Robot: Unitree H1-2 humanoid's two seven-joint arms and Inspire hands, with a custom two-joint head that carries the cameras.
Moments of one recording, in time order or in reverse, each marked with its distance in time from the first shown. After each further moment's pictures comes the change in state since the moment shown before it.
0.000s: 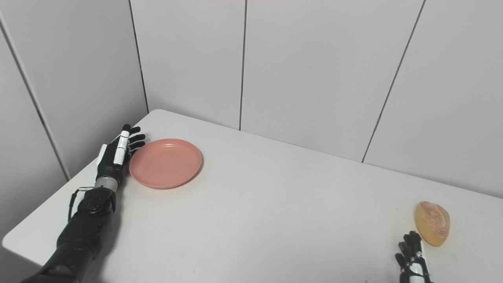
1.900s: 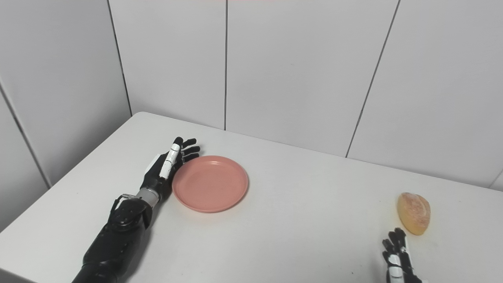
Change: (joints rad) left arm 0.065 -0.182 -0.149 -0.334 -0.033 0.209 -0.186; right arm 0.008 0.041 0.012 -0.027 -0.062 0.063 -0.050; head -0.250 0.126
